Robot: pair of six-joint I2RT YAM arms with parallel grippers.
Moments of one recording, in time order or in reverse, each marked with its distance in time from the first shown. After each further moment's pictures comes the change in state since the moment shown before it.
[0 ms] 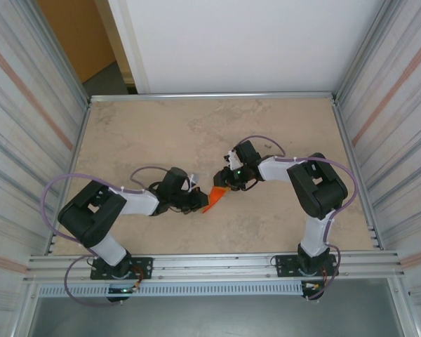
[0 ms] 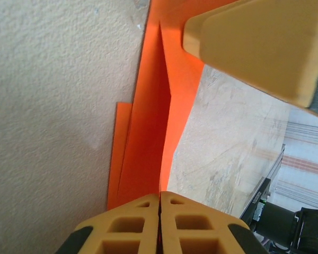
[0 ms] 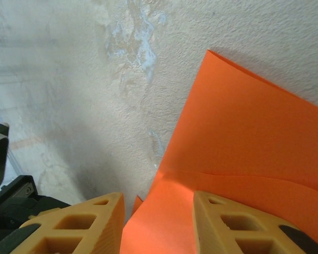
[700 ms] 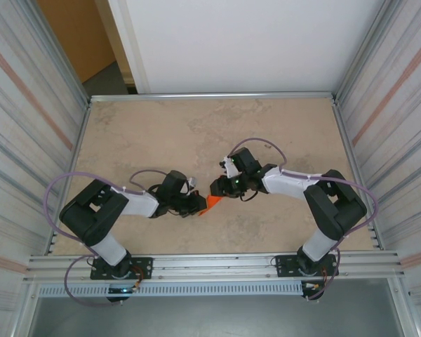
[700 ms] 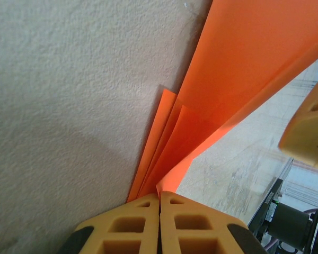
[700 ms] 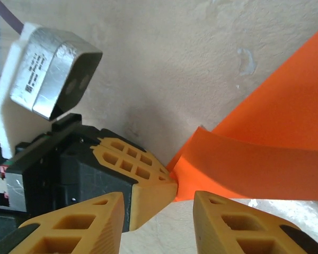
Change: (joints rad) left arm 0.000 0.015 -0.030 0.008 -0.011 0.000; right arm 0.134 -0.221 -0.115 -0.022 0.093 0.001
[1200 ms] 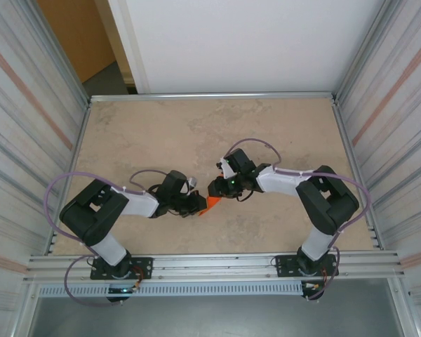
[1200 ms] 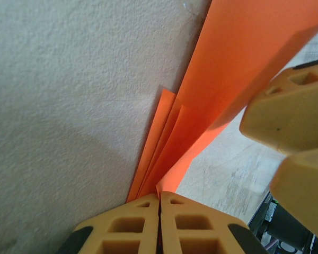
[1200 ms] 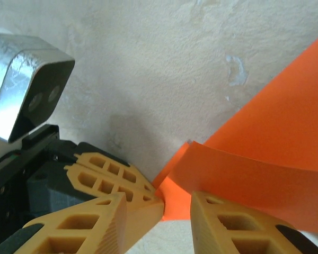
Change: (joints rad) left arm -0.001 0.002 0.000 0.004 0.001 0.000; right arm 0.016 0.076 0.045 0.000 0.041 0.002
